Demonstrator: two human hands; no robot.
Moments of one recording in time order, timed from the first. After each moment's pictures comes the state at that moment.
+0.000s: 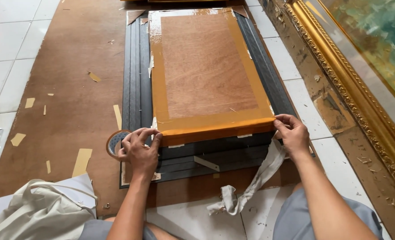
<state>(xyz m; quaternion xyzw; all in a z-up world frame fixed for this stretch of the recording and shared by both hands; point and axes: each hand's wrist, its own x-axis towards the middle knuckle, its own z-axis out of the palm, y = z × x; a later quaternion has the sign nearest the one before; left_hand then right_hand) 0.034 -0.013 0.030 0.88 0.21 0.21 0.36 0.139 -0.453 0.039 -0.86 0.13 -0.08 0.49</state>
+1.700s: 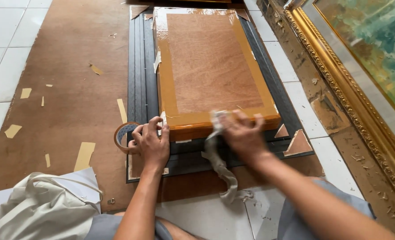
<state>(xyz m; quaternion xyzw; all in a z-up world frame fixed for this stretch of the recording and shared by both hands) 0.048 -0.002 0.005 0.90 0.20 0.18 0.35 0.126 -0.313 0.006 -0.88 -0.36 -0.30 -0.09</state>
